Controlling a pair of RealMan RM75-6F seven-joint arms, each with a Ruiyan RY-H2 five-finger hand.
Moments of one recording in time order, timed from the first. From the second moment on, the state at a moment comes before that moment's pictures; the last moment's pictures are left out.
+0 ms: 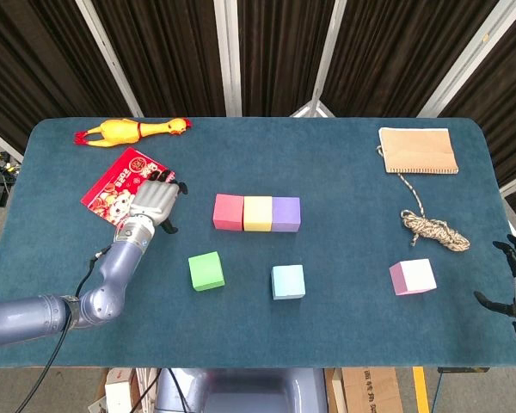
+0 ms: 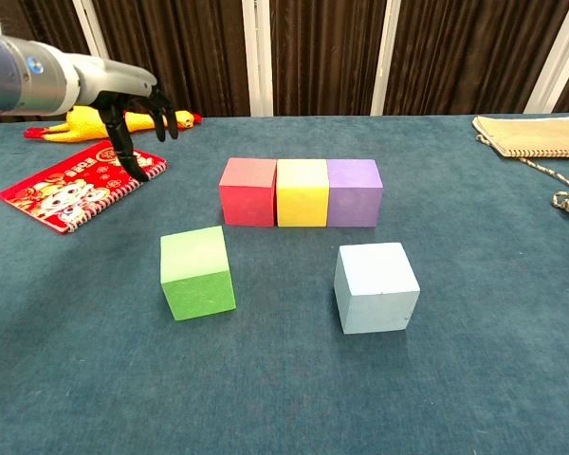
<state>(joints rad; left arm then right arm) -1.09 -1.37 -0.21 -1.57 0.32 0.90 0.77 0.11 -1.07 0.15 -1.54 -1.27 1.31 0.14</state>
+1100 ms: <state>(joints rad) -1.11 -1.57 -0.13 -1.40 0.36 0.83 0.68 0.11 -1.06 0.15 -1.53 -1.27 1.30 0.17</state>
